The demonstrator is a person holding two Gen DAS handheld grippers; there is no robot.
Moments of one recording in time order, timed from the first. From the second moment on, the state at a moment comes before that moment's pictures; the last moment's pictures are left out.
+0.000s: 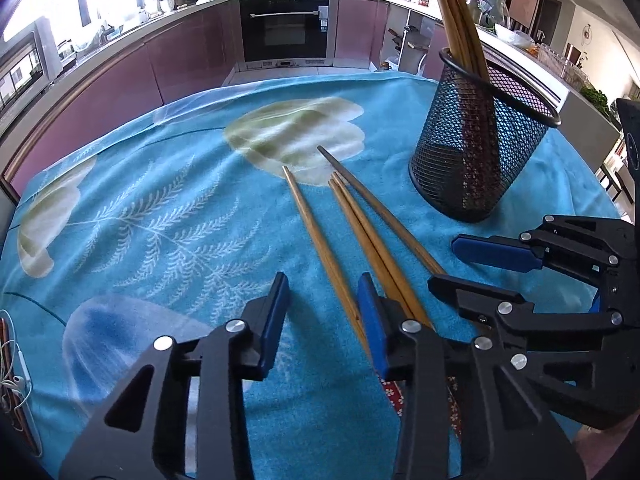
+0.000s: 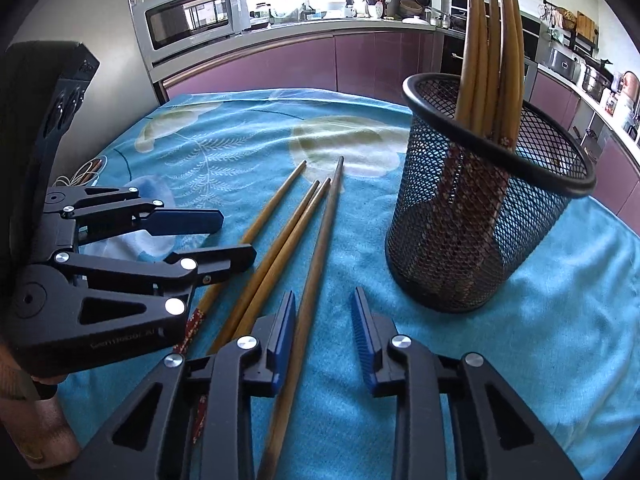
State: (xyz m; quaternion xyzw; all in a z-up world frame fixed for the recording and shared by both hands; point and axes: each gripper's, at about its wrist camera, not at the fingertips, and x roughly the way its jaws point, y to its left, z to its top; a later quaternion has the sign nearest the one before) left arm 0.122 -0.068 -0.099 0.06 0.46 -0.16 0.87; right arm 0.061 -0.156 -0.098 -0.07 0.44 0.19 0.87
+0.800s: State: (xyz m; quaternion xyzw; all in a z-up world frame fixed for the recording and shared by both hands) left arm 0.114 -0.051 -0.073 -0.02 0.44 -0.17 0.88; right arm 0.059 -0.178 -0.082 0.02 0.44 0.23 0.87
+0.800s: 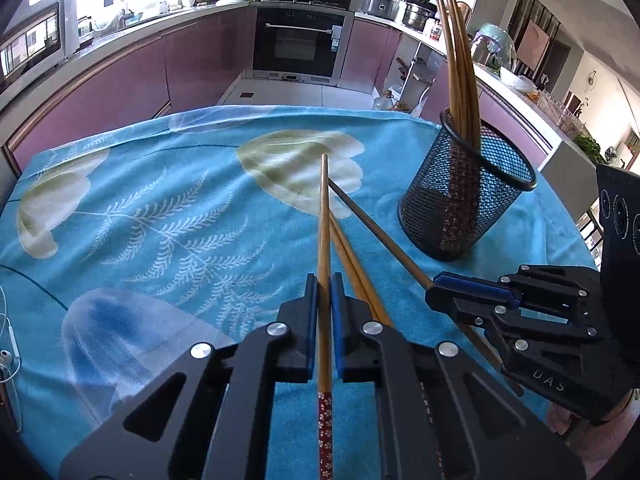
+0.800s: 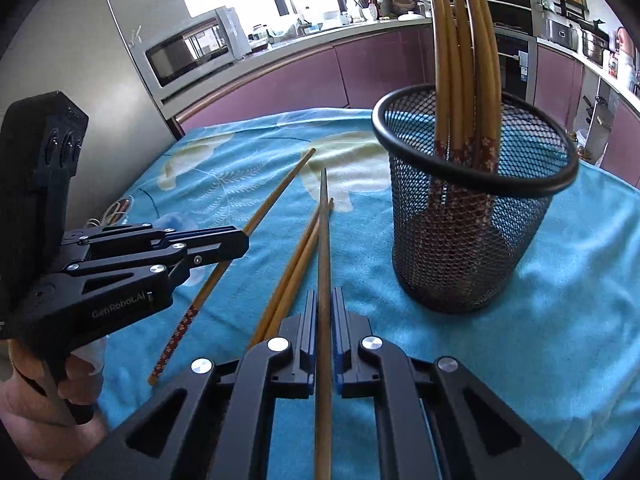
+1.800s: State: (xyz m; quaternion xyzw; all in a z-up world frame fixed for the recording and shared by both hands) left arm 0.082 -0.063 -0.023 -0.06 0.41 -0.29 0.86; right arm 0.026 -0.201 -0.052 0.11 0.39 0.35 0.84
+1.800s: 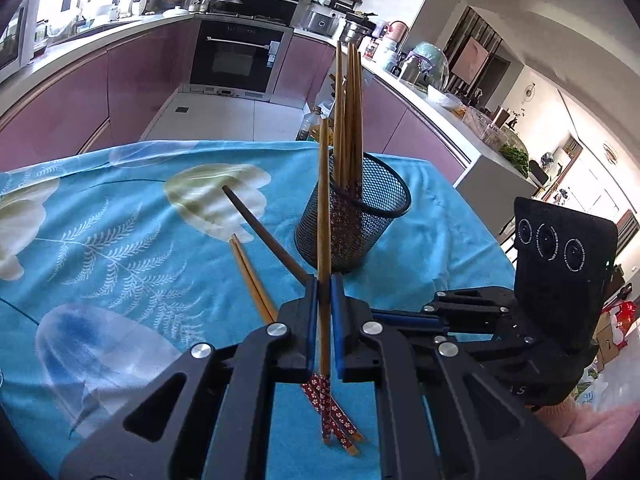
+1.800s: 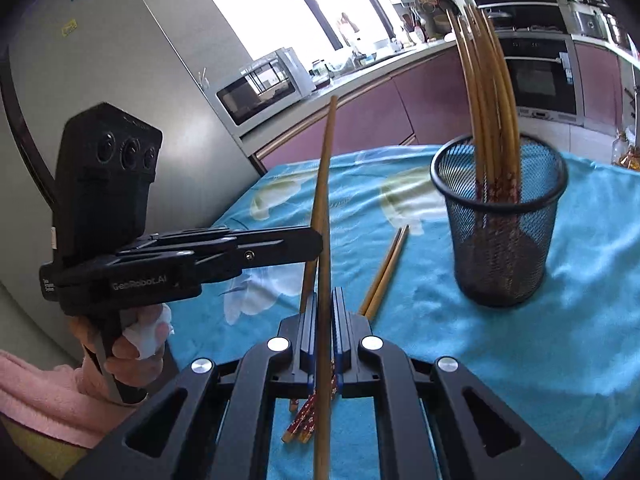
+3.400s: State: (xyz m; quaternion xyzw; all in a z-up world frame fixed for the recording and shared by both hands) left arm 0.101 -0.074 0.126 -0.08 0.25 -0.34 0.90; right arm 0.041 -0.277 0.088 0.06 0.21 0.23 0.95
